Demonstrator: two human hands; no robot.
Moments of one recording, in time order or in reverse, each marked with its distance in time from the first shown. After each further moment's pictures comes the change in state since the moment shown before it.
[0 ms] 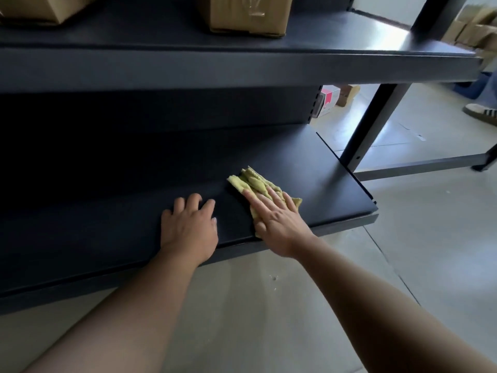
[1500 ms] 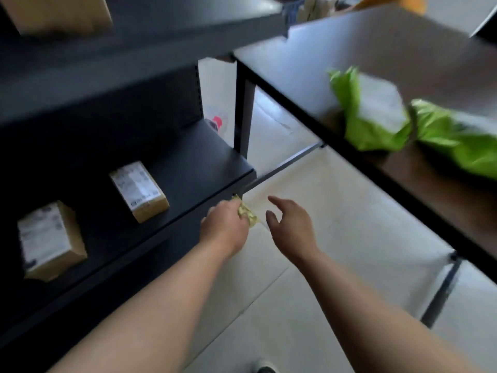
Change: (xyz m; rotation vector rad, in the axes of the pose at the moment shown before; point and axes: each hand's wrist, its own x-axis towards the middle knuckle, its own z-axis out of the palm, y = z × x) left_hand -0.044 0.201 -0.428 -0.495 -0.395 0.291; right_hand -0.182 -0.053 -0.441 0.401 0.325 0.887
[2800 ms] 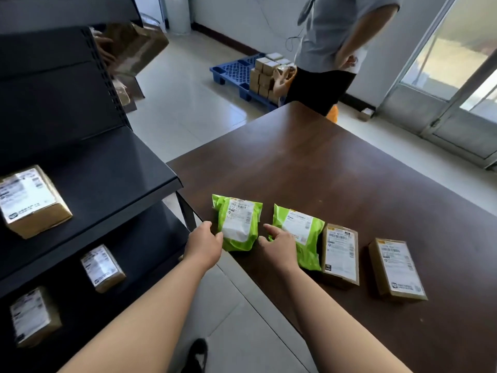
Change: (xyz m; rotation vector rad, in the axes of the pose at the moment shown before) left_hand -0.025 0.294 -0.138 -0.161 -0.051 -0.167; right_hand 0.031 -0.006 -0.338 0.300 0.008 0.322
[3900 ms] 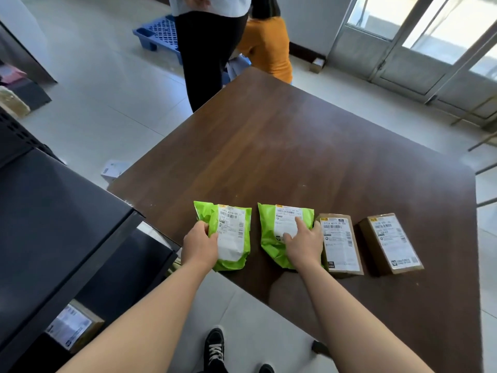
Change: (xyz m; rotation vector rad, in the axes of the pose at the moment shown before) left_hand 0.106 0.022 0.023 0.015 -0.102 0.120; right_hand 0.072 0.042 -0.012 -0.290 0.204 0.438
